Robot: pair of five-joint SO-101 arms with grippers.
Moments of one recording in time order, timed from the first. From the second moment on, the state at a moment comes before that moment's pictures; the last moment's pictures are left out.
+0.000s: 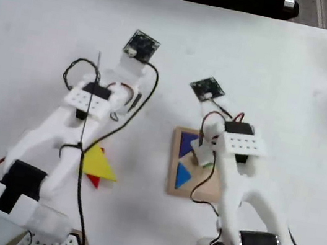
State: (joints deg) left arm 8.8 0.5 32.3 30.7 -10.1; right arm -10.2 -10.9 40.2 56.4 25.6
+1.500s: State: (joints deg) left arm 8.5 0.5 32.3 30.7 -10.1; right arm -21.4 -10.3 43.2 63.6 33.6
